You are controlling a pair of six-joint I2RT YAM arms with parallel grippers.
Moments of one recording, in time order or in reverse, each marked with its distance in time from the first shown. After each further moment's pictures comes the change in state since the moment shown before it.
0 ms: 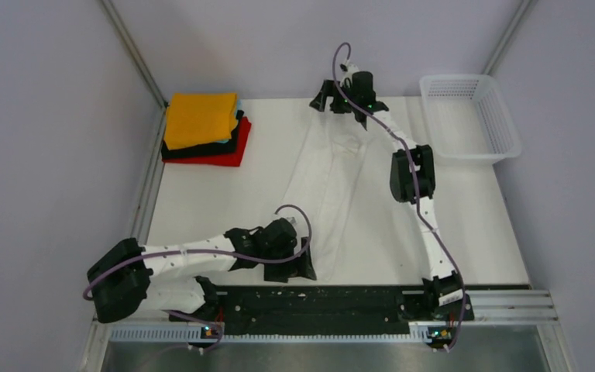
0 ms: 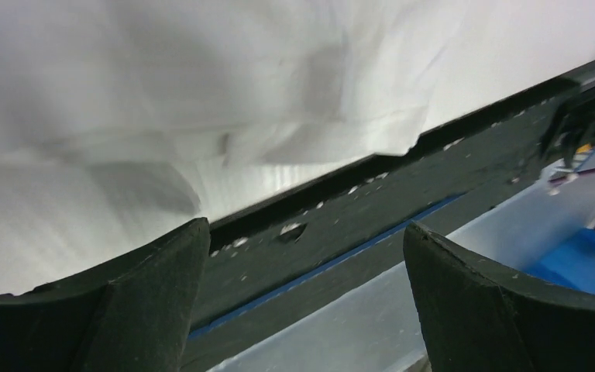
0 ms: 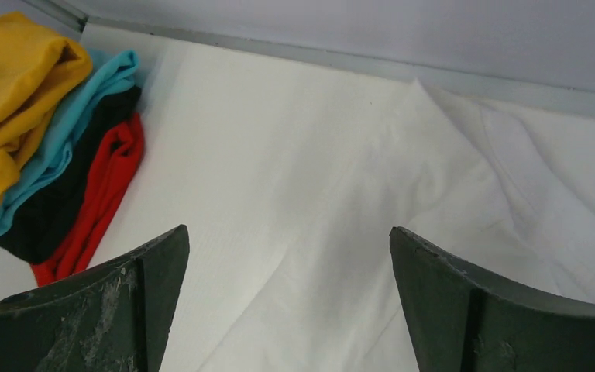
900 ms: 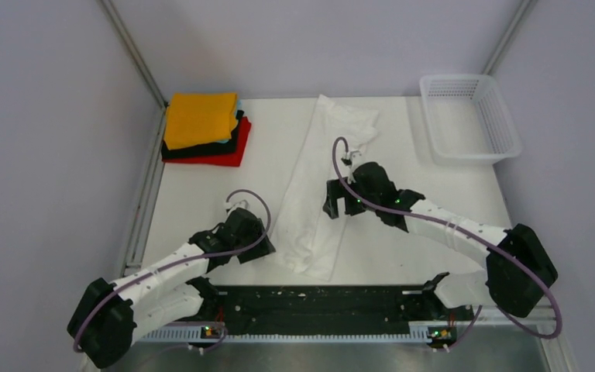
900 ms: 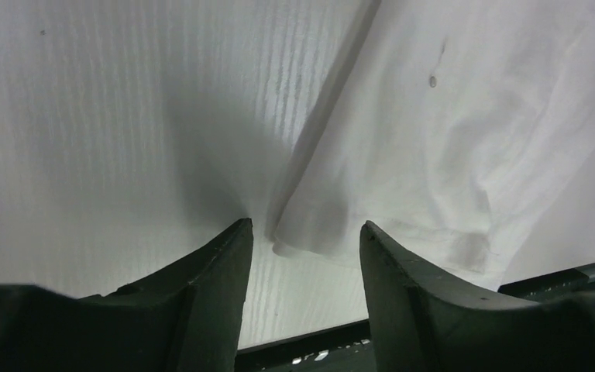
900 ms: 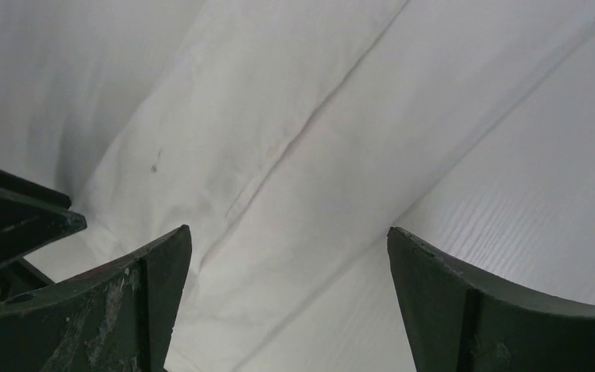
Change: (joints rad) left arm 0.357 -0.307 -0.153 -0.155 -0.225 0.155; right arm 0.378 -1.402 -1.617 -0.072 0.387 -0.057
